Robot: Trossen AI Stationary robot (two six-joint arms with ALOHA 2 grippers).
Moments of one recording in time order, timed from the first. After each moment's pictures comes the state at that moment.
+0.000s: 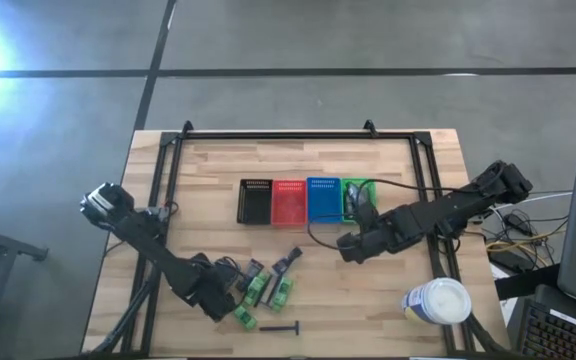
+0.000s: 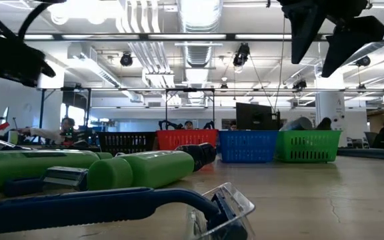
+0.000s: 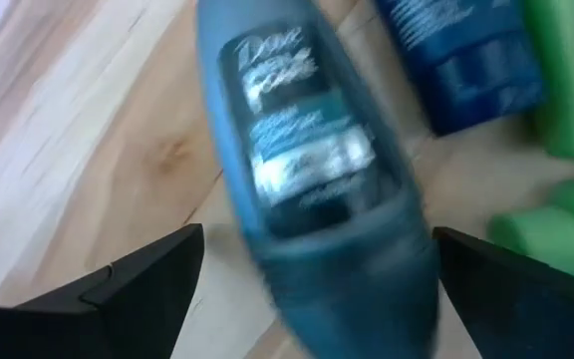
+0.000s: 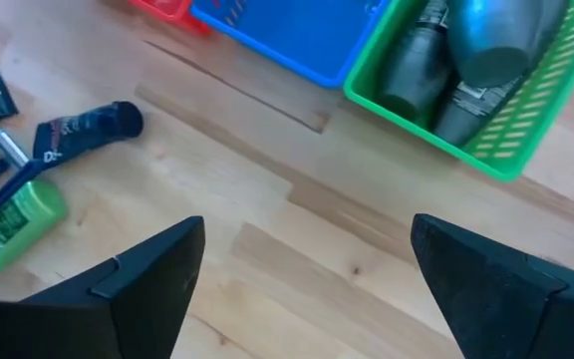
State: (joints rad) left arm -0.72 1.65 0.93 -0.73 -0.16 -1.38; right arm 0.37 1.47 1.22 -1.12 0.34 1.45
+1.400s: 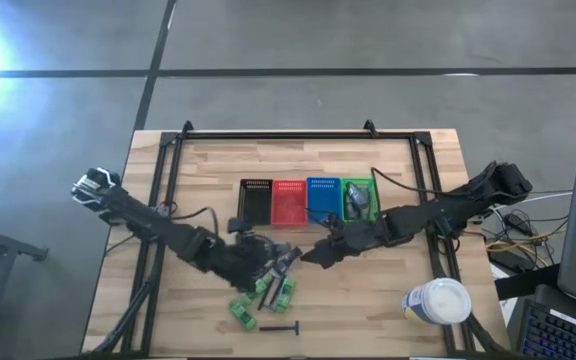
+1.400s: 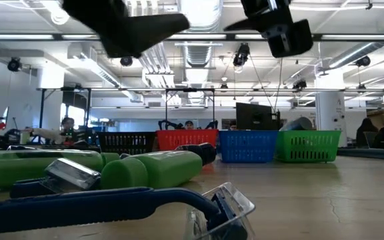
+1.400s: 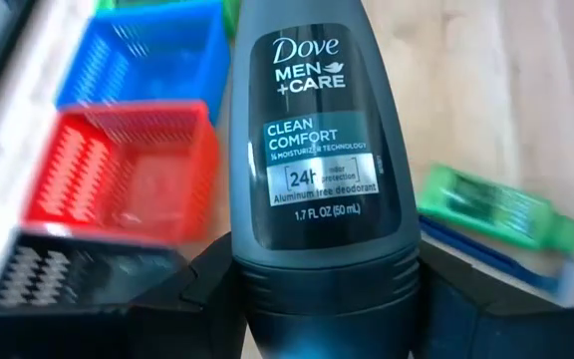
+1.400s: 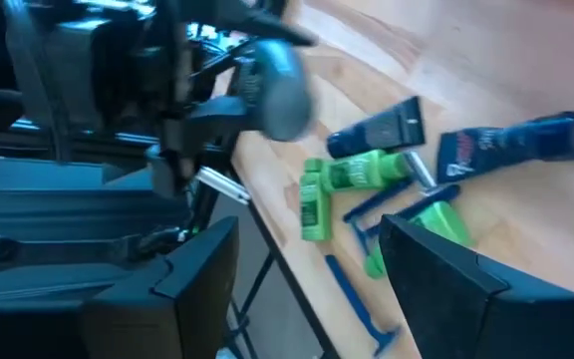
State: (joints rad) left arm -0.48 1.49 1.14 -0.60 -0.53 -0.37; right arm 0.31 1.47 0.97 0.01 0.10 1.38
